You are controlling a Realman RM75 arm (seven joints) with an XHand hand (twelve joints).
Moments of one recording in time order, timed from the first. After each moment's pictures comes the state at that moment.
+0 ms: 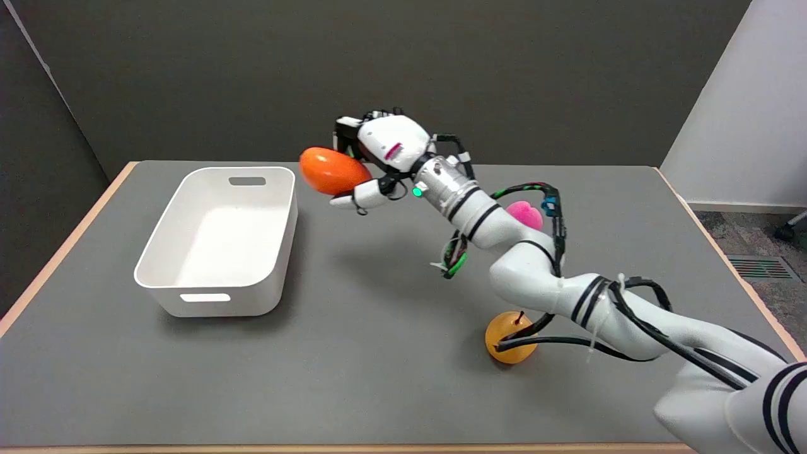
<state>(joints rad) 0.58 -1.22 -2.21 1.14 0.55 0.33 0.22</state>
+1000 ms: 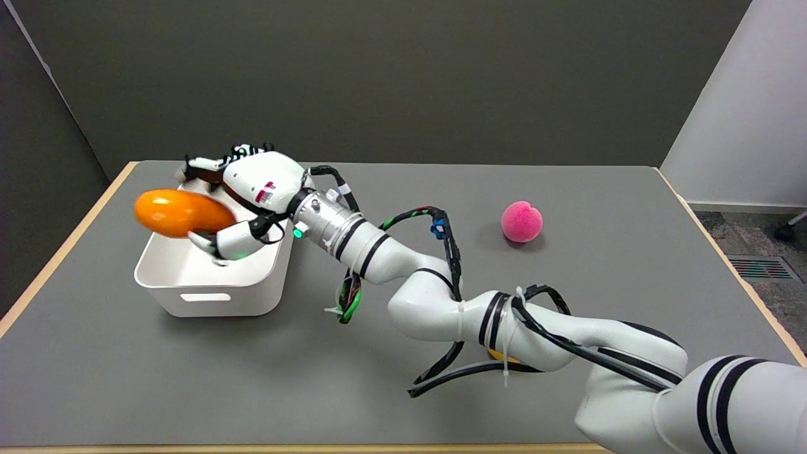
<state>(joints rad) 0.70 -1.53 -2.44 0.95 0.61 0.36 0.19</state>
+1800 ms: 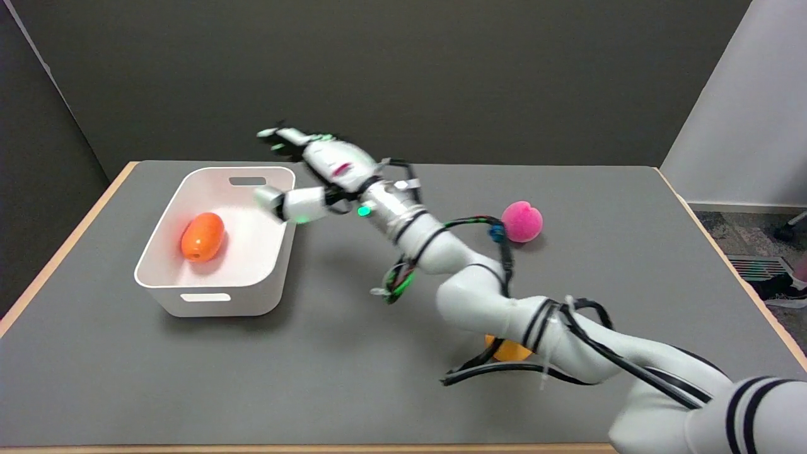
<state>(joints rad) 0.57 -1.41 -2.23 1.10 0.72 0.30 0.23</state>
